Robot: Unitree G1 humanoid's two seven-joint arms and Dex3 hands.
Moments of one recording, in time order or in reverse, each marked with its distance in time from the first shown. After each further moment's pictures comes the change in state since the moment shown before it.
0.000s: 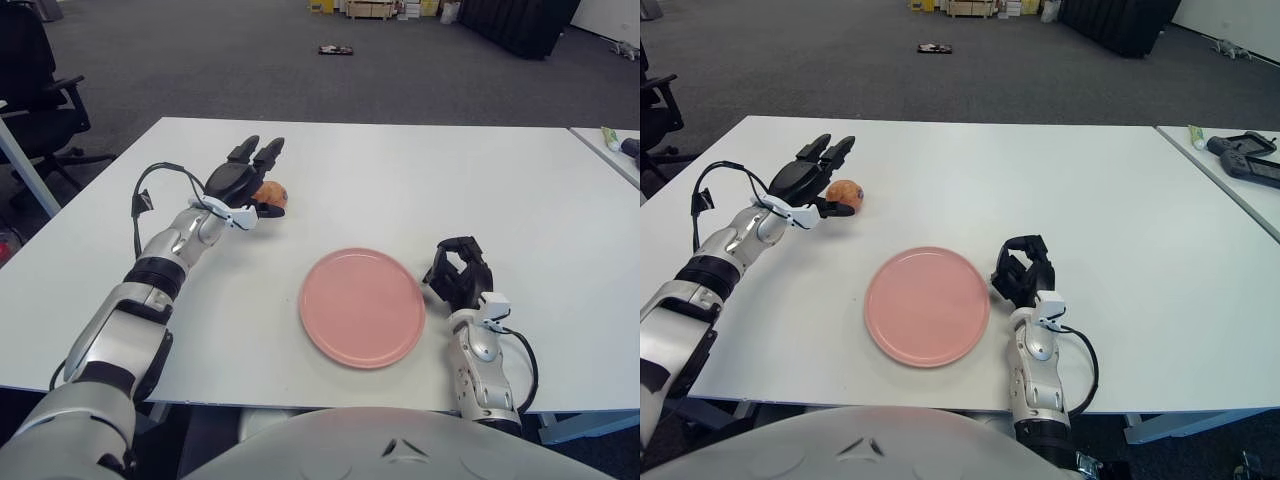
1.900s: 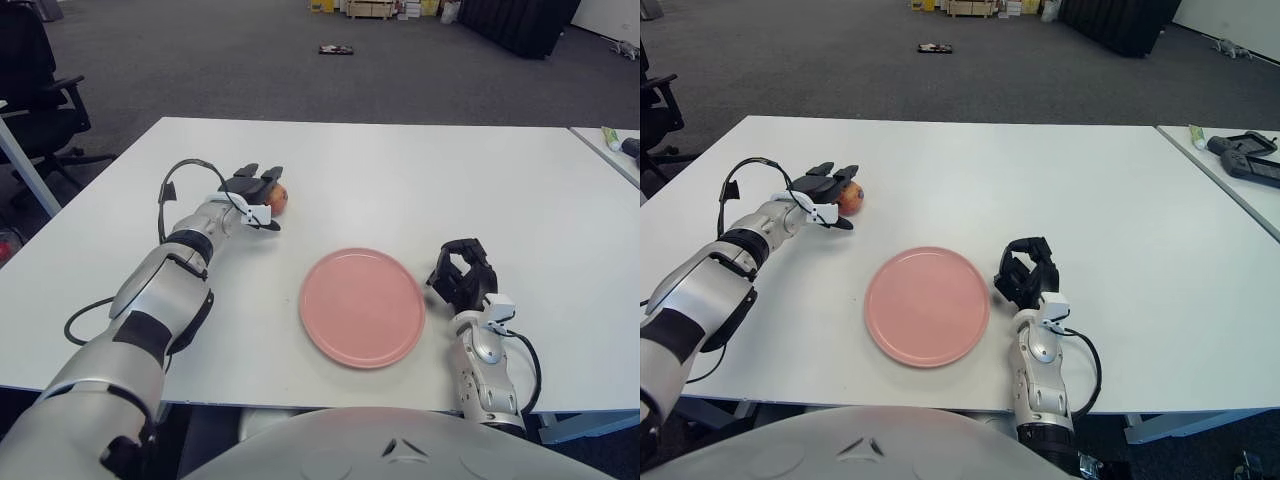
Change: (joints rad) left arm -0.221 -0.137 -0.188 0.449 0.020 0.217 -0.089; right arm 0.022 0.001 -0.008 -0.048 0.004 0.037 -0.016
